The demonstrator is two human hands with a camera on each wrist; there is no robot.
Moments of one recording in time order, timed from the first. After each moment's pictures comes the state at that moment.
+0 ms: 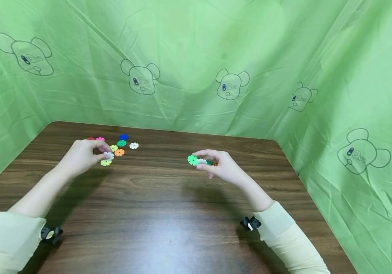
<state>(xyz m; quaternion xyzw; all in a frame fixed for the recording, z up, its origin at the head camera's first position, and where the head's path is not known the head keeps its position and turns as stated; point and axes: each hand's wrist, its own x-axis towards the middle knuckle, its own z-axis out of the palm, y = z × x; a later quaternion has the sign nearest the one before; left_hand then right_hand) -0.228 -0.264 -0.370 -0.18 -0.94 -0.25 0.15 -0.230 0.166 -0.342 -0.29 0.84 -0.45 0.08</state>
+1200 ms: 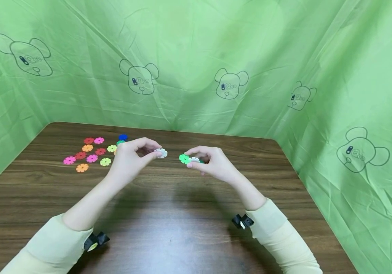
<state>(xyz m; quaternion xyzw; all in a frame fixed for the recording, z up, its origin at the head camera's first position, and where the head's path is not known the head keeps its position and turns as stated) -0.191 -0.123 -0.329 -0.20 -0.82 -0.49 0.22 -0.203 0.132 -0.303 -0.29 0.83 -0.47 0.07</state>
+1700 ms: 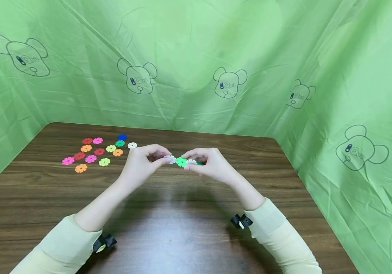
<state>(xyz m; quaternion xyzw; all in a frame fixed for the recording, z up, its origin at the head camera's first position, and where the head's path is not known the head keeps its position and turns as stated) -0.192 -0.100 -0.341 -0.23 -0.81 -0.51 0.18 -0.204 0.130 -0.307 -0.31 0.82 -0.47 0.08</state>
